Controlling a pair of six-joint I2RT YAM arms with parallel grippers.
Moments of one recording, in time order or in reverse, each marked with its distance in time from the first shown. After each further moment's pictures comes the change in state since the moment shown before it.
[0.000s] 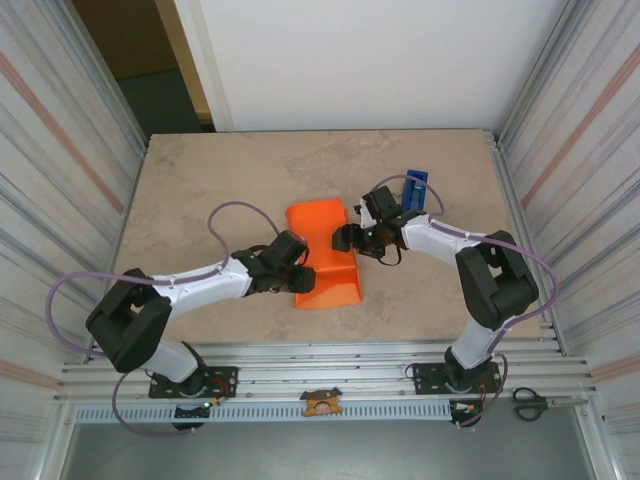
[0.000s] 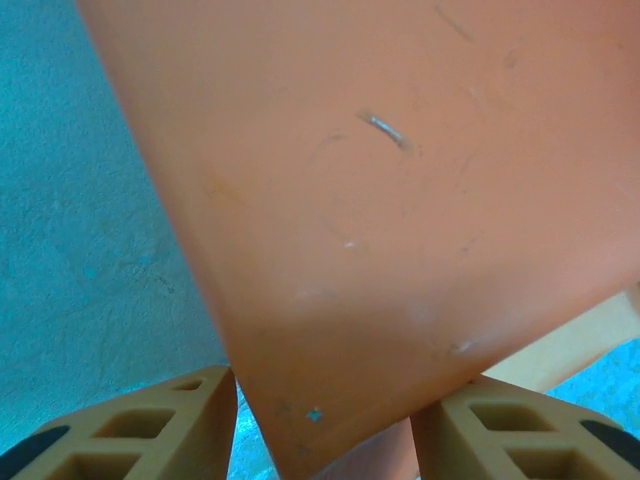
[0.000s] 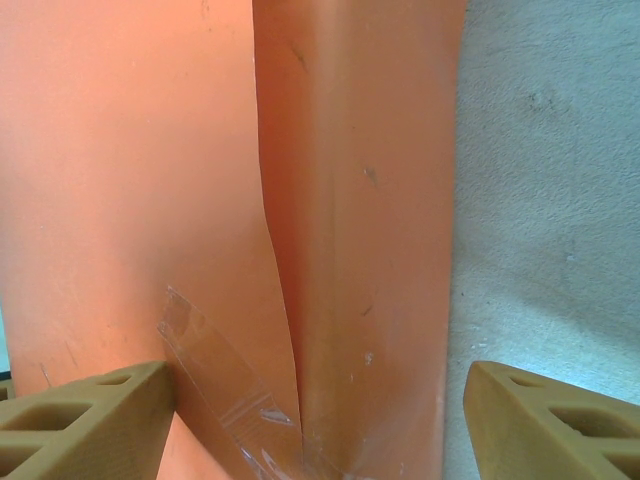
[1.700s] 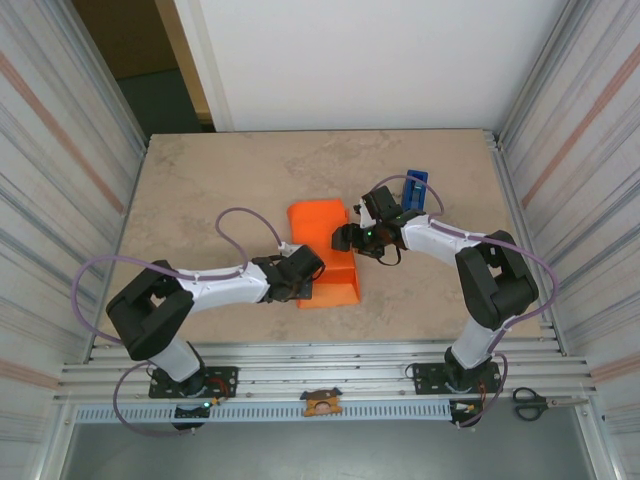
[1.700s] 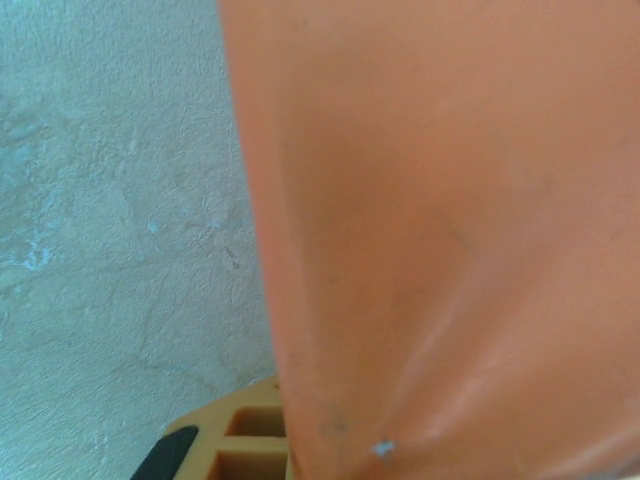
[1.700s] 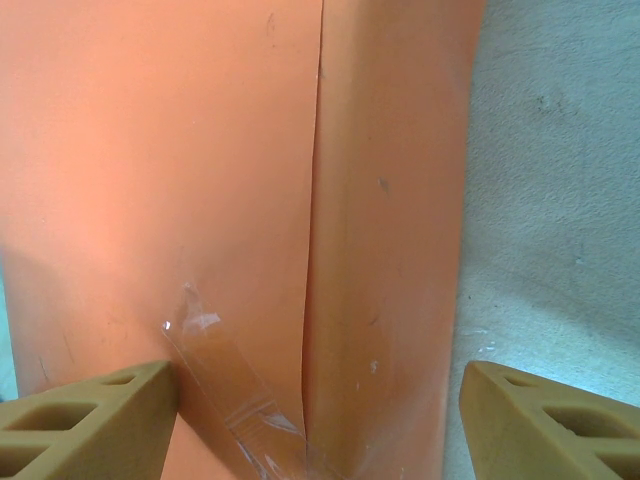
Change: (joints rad) left arm -0.103 0.107 0.022 -0.044 -0.239 -0.199; right arm 0.003 0.000 0.000 0.008 -0.001 0.008
